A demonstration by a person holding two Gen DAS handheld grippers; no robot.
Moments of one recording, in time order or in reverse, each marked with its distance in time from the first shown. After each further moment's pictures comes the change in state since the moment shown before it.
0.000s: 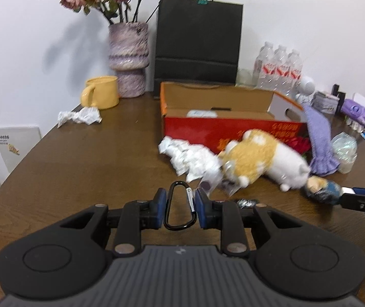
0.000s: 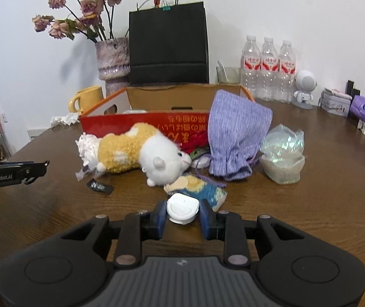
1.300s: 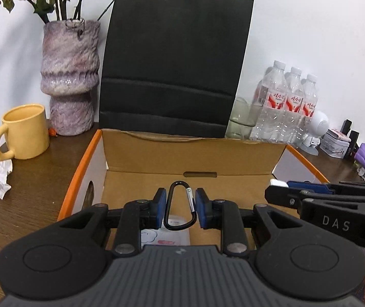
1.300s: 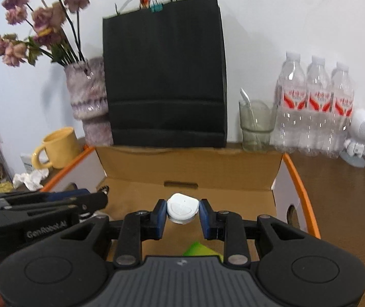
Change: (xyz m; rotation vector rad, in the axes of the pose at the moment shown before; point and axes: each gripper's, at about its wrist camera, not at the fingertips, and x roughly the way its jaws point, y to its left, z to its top) left arm 0.201 -0.035 0.124 -0.069 -0.026 -0.089; right arm 0.206 -0.032 0.163 -0.009 -0.011 0.079
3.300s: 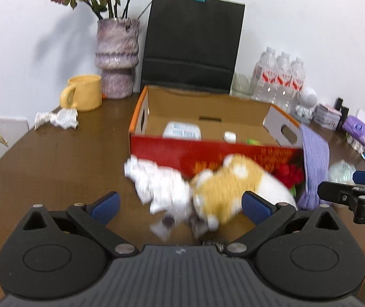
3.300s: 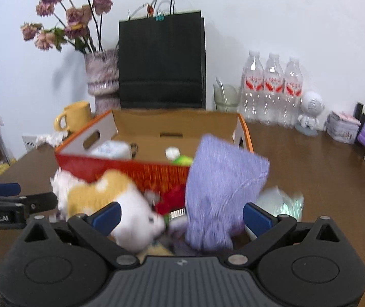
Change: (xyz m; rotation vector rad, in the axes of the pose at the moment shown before) left arm -0.161 -0.004 -0.099 -0.004 0.067 0.091; right arm -0.162 0.014 -0.104 -0.023 0.030 -0.080
